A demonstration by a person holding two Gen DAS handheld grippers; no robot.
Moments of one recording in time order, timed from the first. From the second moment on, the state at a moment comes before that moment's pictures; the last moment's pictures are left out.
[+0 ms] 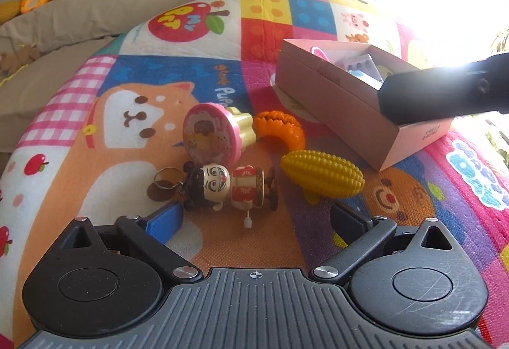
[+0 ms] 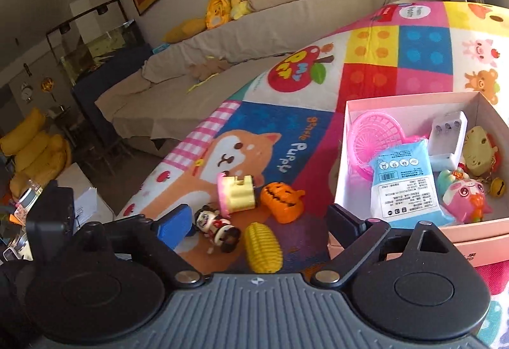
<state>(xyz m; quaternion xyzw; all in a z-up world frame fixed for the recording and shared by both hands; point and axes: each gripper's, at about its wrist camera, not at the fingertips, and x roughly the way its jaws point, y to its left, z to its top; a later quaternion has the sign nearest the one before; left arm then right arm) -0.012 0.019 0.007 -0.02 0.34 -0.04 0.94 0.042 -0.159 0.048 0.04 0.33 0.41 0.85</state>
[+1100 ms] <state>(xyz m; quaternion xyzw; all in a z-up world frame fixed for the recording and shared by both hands) -0.031 0.060 0.015 -0.01 0.33 0.01 0.94 0.016 -0.108 0.047 -0.10 0.29 0.39 0.87</state>
